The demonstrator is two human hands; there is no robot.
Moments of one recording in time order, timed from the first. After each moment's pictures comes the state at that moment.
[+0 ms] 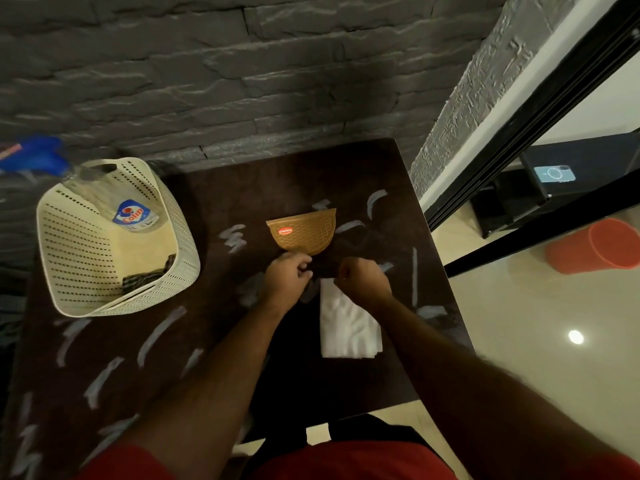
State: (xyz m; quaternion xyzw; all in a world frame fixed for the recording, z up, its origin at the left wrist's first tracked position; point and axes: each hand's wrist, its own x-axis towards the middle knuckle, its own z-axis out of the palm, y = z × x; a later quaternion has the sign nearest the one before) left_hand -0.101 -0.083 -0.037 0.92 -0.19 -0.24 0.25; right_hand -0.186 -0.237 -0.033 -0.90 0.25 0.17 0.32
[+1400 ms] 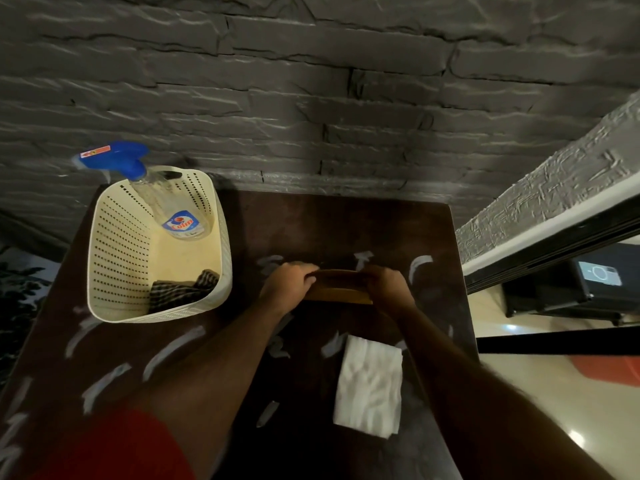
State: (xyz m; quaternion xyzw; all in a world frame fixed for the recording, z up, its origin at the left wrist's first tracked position) left_hand 0.002 -0.056 -0.061 0.92 -0.22 -0.22 0.24; right_hand -0.079 -0.275 -0.054 -0.93 0.13 0.14 0.30
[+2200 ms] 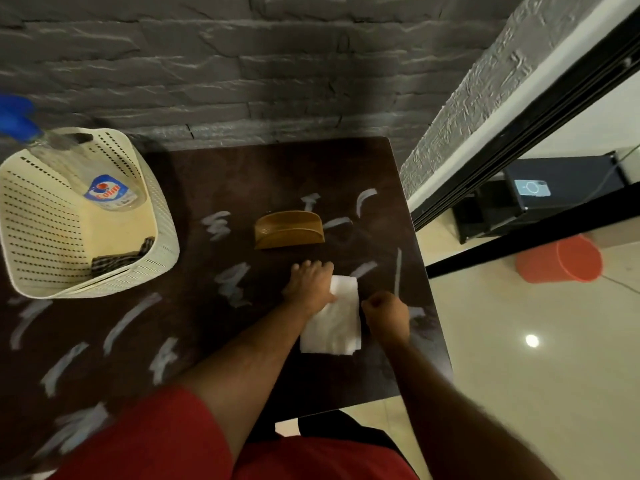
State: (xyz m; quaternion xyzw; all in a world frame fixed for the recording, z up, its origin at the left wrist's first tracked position) left_hand -0.143 -0.147 -0.062 0.90 -0.35 -0.28 0.00; right_hand -0.276 -0.258 -0.072 -0.81 0.46 0.12 0.34
